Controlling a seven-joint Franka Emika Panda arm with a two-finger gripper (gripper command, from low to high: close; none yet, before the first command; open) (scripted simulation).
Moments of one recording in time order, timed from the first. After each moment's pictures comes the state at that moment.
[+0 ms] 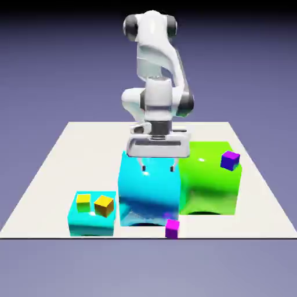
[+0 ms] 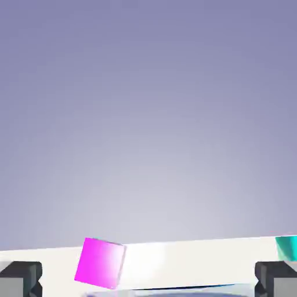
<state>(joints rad) -0.10 0.02 0.17 -2.32 -0.02 2.52 0.95</state>
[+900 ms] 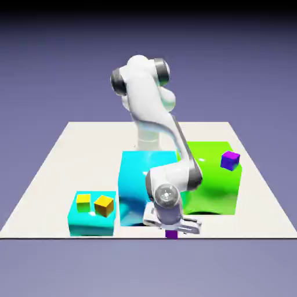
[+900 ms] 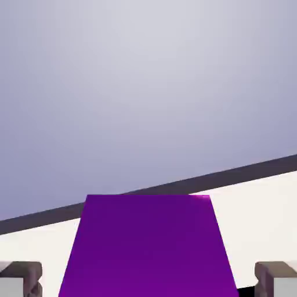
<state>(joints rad) -0.22 0.74 0.35 -1.81 -0.06 2.04 1.20</state>
